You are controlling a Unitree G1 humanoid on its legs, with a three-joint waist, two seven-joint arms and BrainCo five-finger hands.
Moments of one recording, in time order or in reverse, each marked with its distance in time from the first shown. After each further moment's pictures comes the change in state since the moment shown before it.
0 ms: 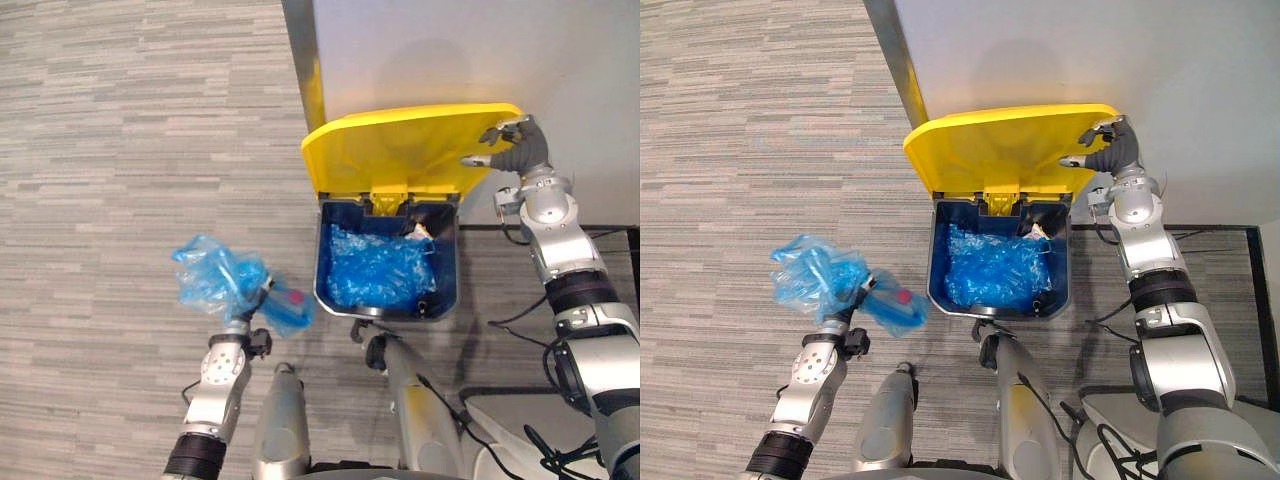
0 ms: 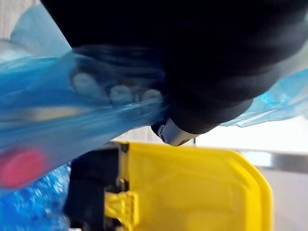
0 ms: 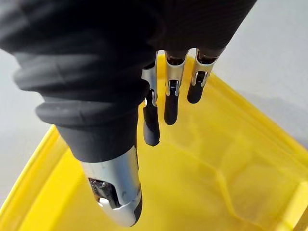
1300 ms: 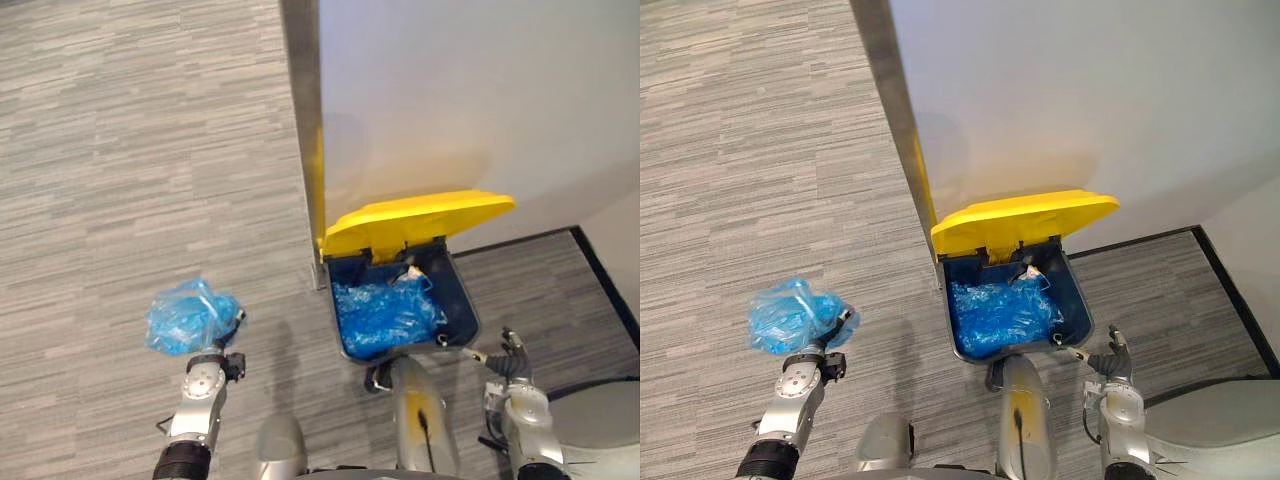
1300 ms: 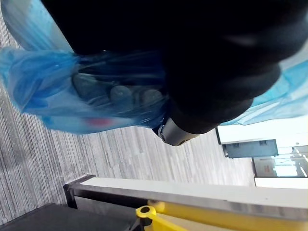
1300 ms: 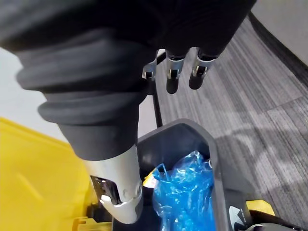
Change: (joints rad) left arm 0.076 0.004 0.256 0.331 0.209 0.085 0.040; right arm 0.914 0.458 -0.453 -0.160 -0.089 0.044 0.007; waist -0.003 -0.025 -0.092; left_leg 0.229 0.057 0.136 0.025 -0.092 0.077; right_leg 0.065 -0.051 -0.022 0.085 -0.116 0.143
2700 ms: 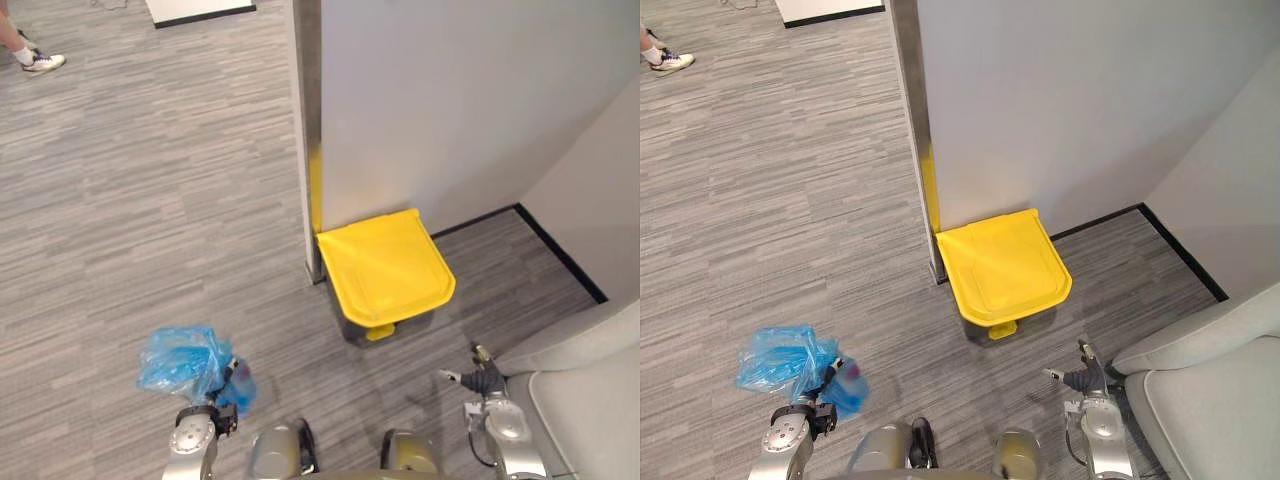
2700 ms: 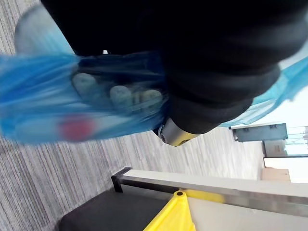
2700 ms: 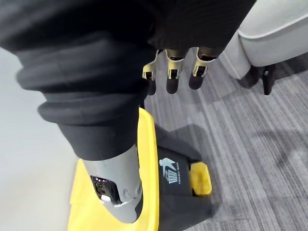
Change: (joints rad) left arm 0.221 -0.026 0.055 -0.034 0.014 0.010 -0.056; right arm 0.074 0.004 0.104 0.062 -0.080 -0.033 0.036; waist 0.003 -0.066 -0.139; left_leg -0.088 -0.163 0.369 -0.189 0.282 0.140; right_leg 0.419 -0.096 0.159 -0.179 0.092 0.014
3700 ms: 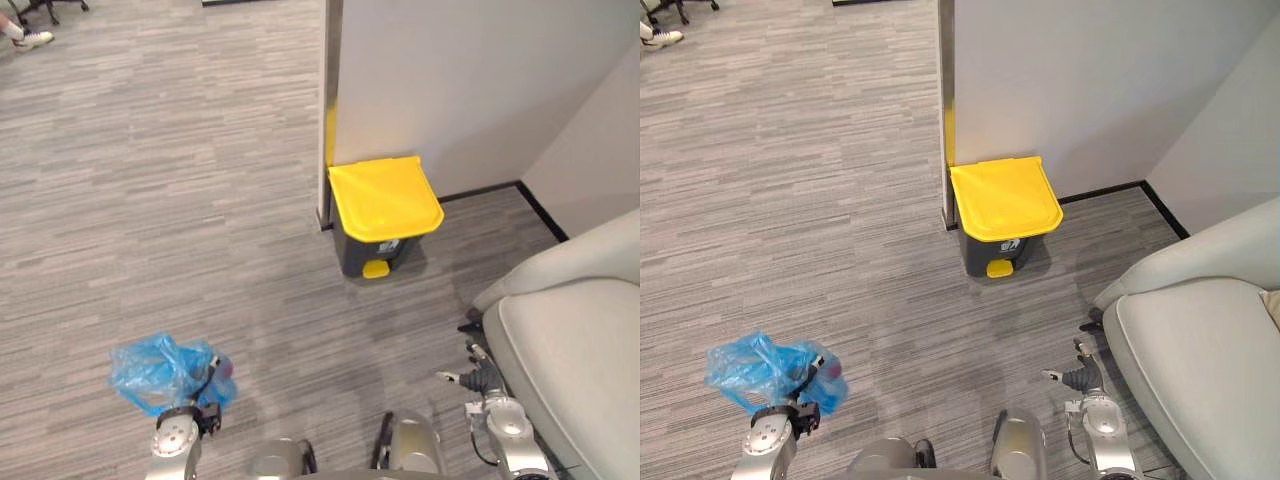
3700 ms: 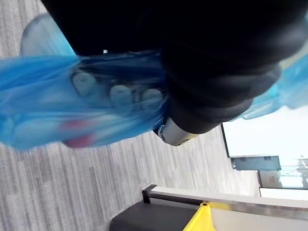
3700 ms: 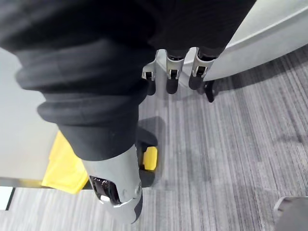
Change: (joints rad) left arm -0.007 0.033 0.041 -0.027 -0.019 -0.009 0.002; right arm -0.026 -0.044 0.028 0.018 -0.008 -0.008 0.037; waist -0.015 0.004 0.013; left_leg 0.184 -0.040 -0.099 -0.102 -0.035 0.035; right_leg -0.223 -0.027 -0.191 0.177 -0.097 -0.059
